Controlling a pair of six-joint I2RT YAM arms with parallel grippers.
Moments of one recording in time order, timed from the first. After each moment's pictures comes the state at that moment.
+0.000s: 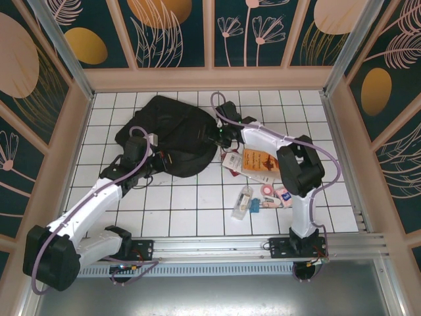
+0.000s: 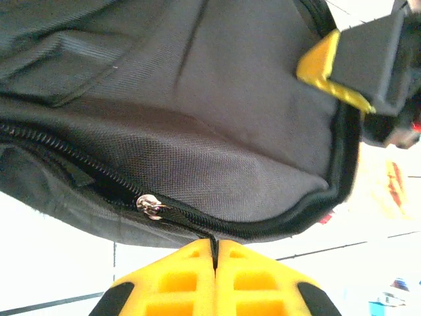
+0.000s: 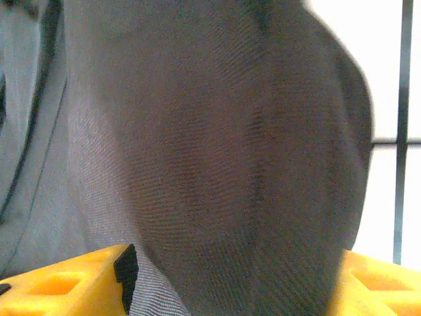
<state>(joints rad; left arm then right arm) -0.40 1.08 0.68 -0.30 0.22 -0.68 0.59 2.00 1.51 -0.41 -0.28 0.76</state>
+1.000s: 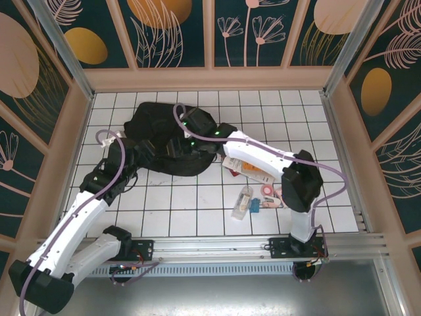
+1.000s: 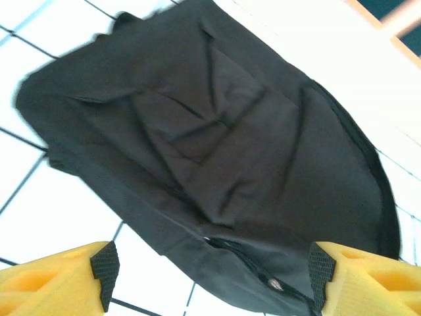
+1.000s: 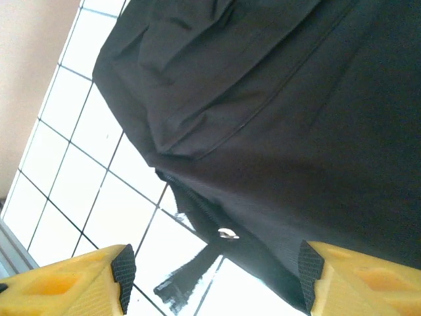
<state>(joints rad) -0.40 0.86 0.81 -0.62 -0.32 -0.89 0.92 1.91 1.65 -0.57 -0.16 0.55</state>
